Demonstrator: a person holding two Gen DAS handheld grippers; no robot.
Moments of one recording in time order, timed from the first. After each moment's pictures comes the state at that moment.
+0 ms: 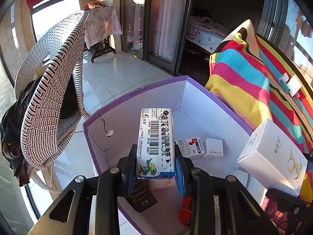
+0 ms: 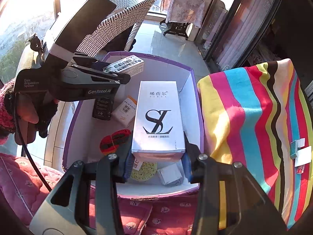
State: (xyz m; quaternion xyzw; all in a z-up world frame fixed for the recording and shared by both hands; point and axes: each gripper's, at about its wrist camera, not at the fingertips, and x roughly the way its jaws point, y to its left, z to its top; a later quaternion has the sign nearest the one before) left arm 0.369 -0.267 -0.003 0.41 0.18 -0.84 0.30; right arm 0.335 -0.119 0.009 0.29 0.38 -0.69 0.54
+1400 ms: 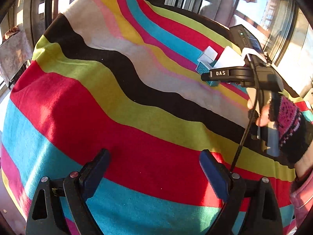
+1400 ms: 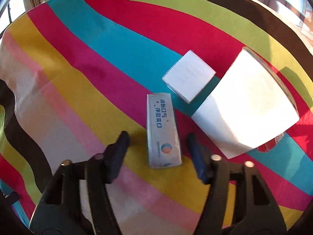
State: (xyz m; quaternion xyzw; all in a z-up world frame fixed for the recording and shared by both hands) left arm 0.057 -0.094 0.012 0.42 0.13 -0.89 0.07; right arm -0.153 0.021 -0.003 0.44 0.12 -0.86 0.24
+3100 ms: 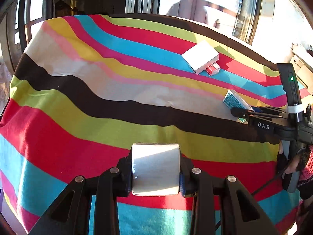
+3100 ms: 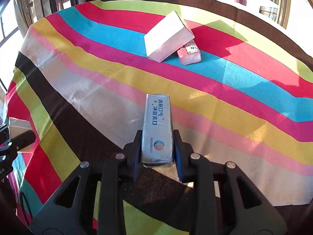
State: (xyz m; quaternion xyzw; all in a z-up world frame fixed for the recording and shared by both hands) left arm 0.064 -0.034 0.023 0.40 0.05 -0.91 0.00; right arm -0.045 0.168 -0.006 0.42 0.09 -0.89 0.18
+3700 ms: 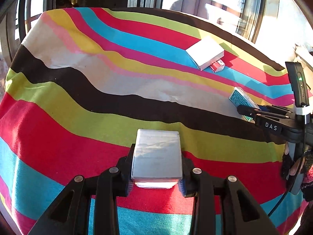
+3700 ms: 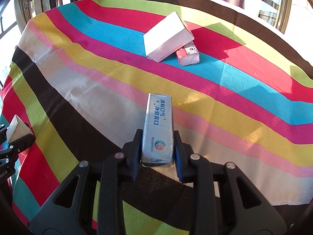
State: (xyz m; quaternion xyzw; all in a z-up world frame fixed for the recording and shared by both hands) left arm 0.056 -0.042 0.010 0.41 0.06 -0.91 0.00; right arm -0.042 0.164 -0.006 0.41 0.11 -0.89 0.17
